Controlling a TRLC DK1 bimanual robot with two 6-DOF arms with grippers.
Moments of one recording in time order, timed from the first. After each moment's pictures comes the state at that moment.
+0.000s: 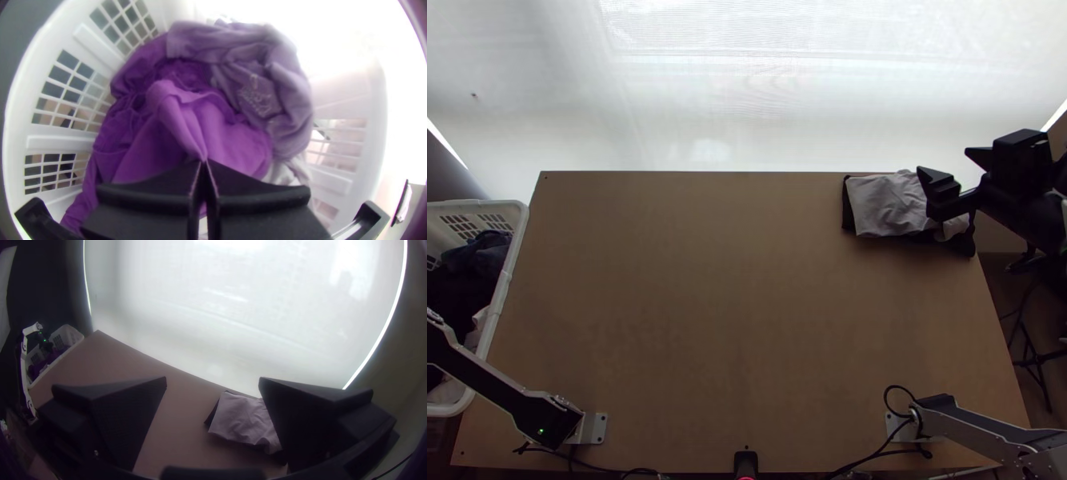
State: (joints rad) left arm 1.04 2.54 2.27 -1.00 0.16 0.45; right arm 0.20 1.26 1.91 -1.04 -0.07 -0.19
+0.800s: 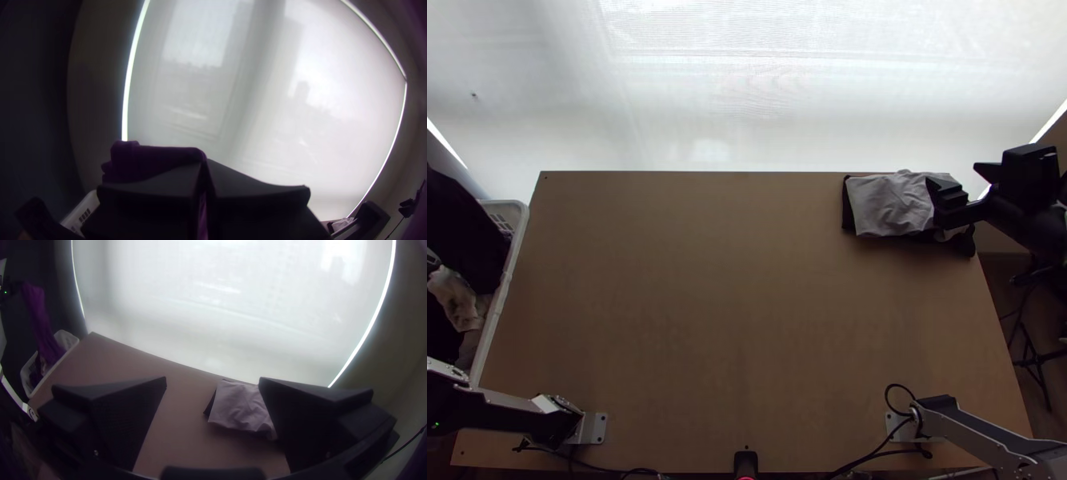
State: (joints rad) left arm 1.03 1.59 2.26 -0.85 0.87 -0.03; right arm 0.16 1.21 1.84 -1.06 -0.06 -0.13
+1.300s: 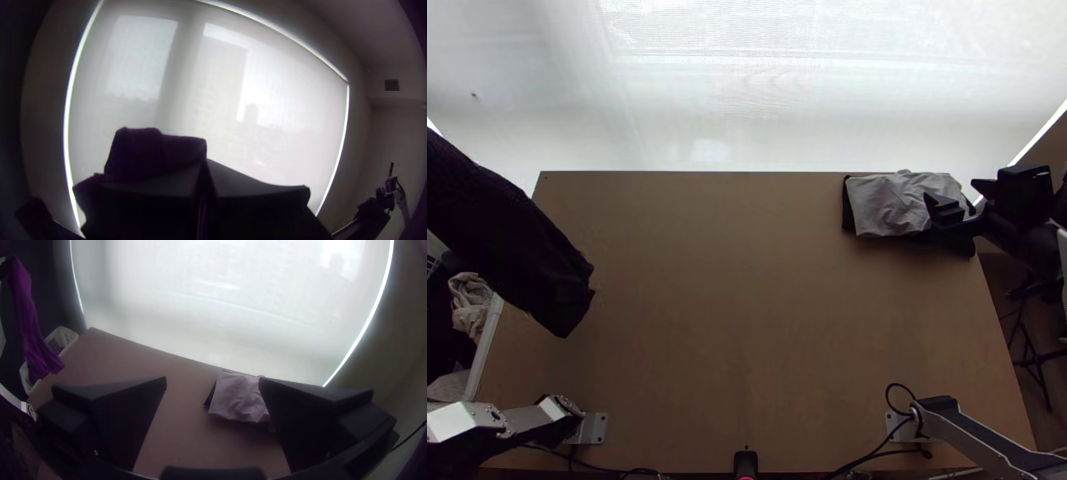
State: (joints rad) left arm 0.90 1.33 2.20 -0.58 1.01 -0.38; right arm 0.14 1.13 1.71 -1.03 -0.06 -0.13
